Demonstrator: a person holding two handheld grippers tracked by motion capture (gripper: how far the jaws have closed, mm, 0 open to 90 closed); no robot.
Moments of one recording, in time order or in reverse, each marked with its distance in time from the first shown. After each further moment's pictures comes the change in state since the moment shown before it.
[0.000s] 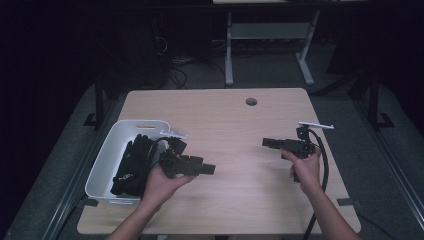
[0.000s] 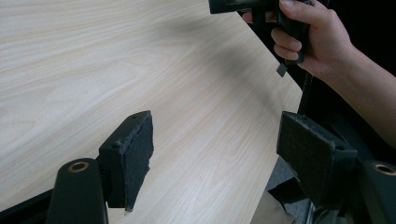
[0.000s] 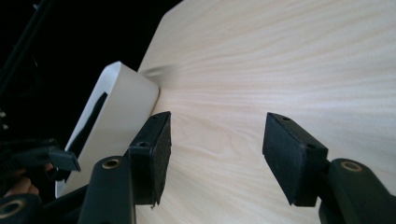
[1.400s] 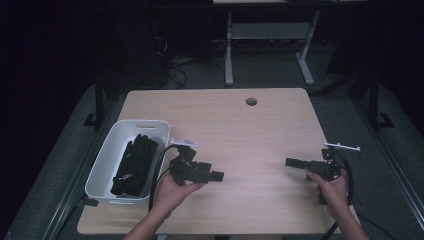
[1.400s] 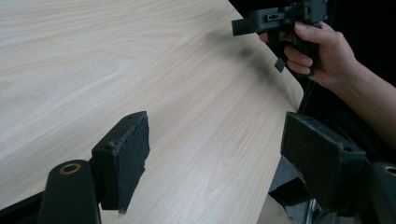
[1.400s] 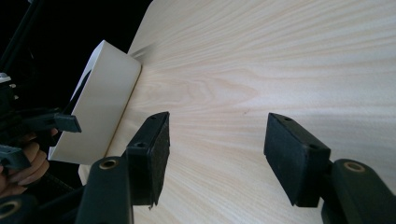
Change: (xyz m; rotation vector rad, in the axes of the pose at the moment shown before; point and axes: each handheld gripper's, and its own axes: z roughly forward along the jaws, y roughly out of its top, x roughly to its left) left arm -0.002 -0.014 0.029 -0.014 -0.027 0.010; right arm -0.050 -0.045 -0.060 0.001 -0.004 0.020
